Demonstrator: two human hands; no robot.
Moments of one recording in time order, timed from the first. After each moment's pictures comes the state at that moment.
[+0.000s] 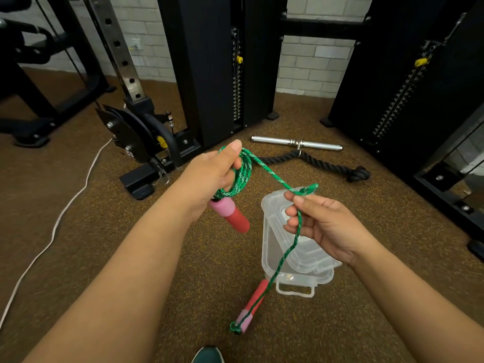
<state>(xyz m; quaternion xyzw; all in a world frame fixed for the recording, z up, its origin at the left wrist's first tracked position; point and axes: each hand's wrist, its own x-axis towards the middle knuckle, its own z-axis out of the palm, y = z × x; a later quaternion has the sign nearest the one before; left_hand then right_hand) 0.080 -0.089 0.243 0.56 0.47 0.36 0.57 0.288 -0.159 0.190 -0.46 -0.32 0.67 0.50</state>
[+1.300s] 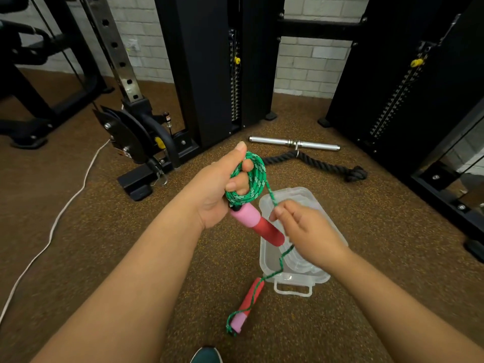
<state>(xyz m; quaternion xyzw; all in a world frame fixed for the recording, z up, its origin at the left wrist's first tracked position) 0.099 -0.101 0.245 0.42 0.39 0.36 0.74 0.269 -0.167 0.182 -0.63 -0.67 0.28 0.29</state>
